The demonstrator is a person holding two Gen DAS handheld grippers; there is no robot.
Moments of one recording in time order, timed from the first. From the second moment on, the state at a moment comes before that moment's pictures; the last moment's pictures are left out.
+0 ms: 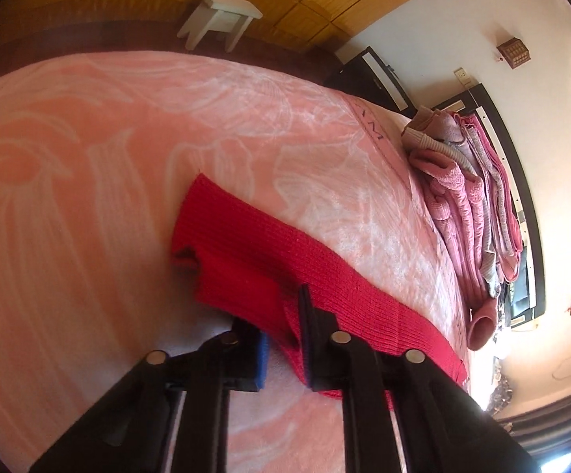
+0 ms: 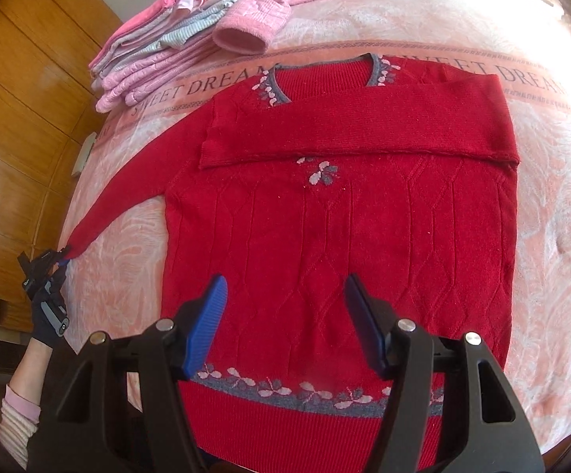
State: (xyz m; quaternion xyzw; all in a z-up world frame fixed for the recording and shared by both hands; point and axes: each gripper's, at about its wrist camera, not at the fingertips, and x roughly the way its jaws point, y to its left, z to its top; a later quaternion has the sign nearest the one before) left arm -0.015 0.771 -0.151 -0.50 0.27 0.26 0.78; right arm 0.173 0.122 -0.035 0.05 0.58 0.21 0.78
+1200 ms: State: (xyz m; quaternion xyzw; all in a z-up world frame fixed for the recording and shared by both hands) left arm 0.237 0.395 -0.058 -0.28 0.33 0.06 0.90; right arm 0.294 0.027 -0.105 0.11 0.56 0.11 0.82
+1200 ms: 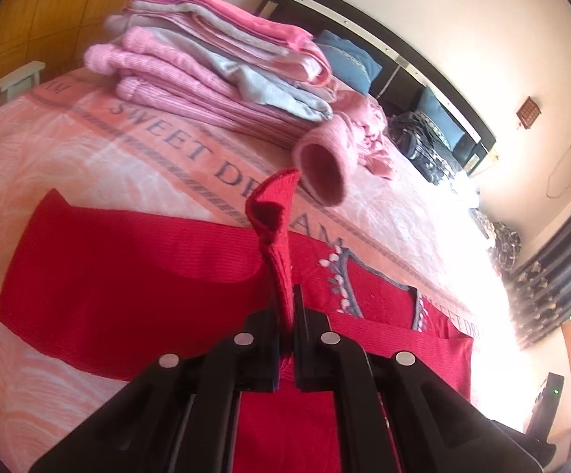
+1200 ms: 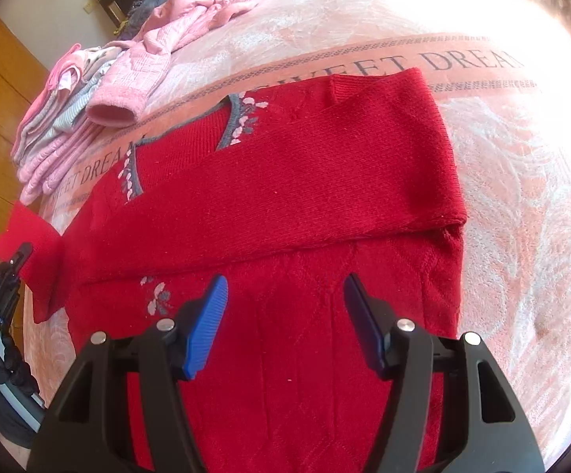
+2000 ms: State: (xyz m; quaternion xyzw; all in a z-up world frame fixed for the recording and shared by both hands) left arm 0.288 0.205 -0.112 -0.21 0.44 -0.13 0.86; right arm 0.294 -0.055 -0.119 0.19 0.56 0.11 0.80
